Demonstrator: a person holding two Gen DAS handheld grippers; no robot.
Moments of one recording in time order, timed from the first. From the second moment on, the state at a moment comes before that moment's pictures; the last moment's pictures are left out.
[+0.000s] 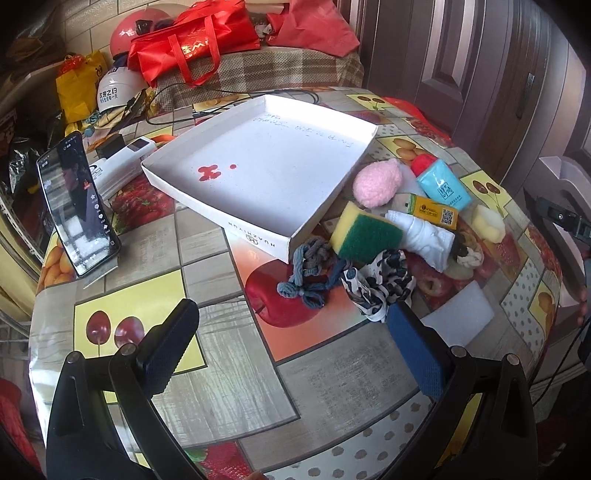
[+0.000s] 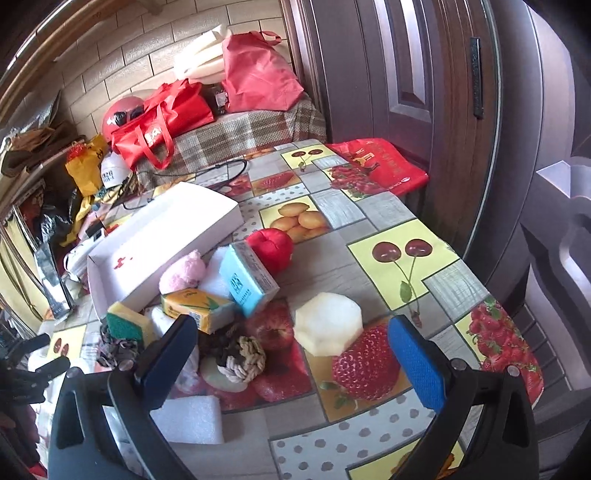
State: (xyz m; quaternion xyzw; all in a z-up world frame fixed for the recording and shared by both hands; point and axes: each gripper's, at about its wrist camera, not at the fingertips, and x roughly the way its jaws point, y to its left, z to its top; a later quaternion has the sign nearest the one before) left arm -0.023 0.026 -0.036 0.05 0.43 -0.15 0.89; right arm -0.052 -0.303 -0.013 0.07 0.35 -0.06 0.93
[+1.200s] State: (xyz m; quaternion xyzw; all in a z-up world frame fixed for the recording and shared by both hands) left arm -0.010 -0.014 -0.059 0.07 0.46 -0.18 0.86; right arm 0.025 -0.325 -0.087 0.06 0.45 -0.10 0.88
